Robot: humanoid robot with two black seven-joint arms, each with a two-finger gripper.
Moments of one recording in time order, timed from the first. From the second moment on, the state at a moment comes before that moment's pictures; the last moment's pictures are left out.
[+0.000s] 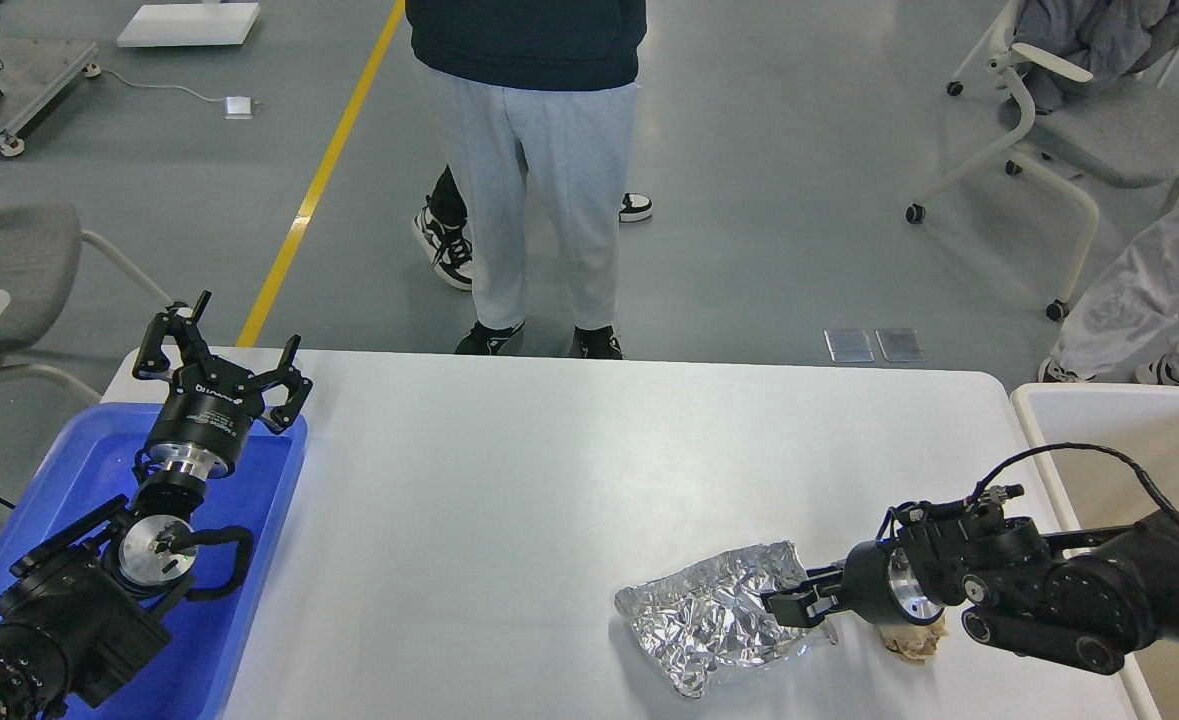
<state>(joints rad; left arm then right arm) -0.58 0.34 -0.75 -0.45 -0.17 -0.63 -0.53 0.98 -0.44 -0.38 1.04 -1.36 0.04 0.19</state>
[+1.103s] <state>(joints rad) -0.58 0.34 -0.75 -0.45 -0.17 -0.63 -0.53 1.10 -0.53 -0.39 1.10 -1.33 0.07 0.18</state>
